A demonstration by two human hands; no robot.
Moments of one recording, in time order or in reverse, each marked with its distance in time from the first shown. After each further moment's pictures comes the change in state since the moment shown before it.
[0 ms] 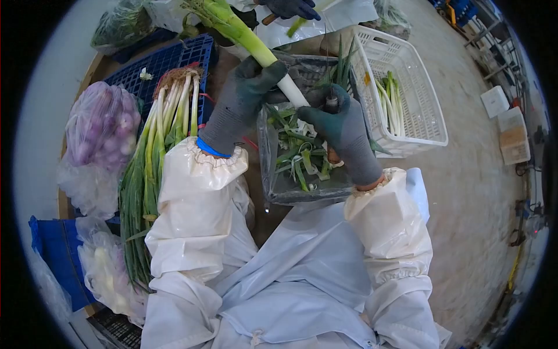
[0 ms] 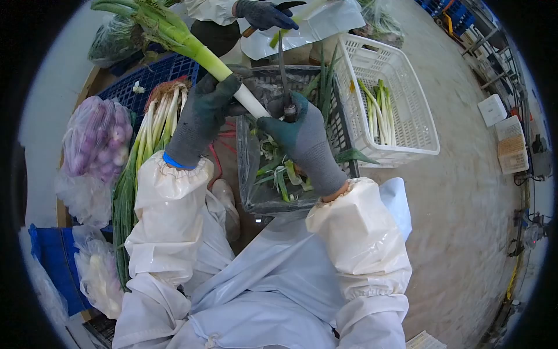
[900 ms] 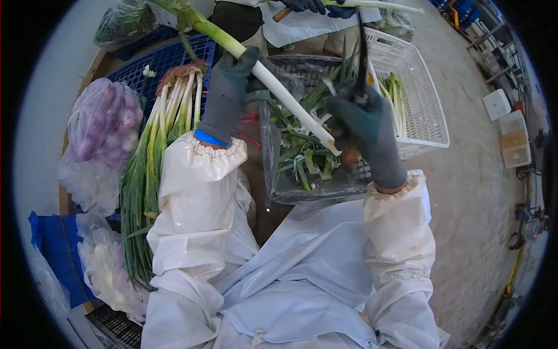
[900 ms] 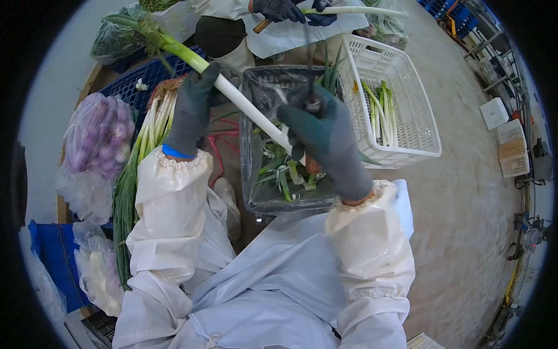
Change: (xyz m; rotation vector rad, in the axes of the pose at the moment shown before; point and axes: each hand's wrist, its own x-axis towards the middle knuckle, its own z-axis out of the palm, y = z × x) left_hand 0.011 0.004 -0.034 0.088 0.233 0.061; right_hand -0.017 -0.043 -0.025 0.203 -0.032 0.116
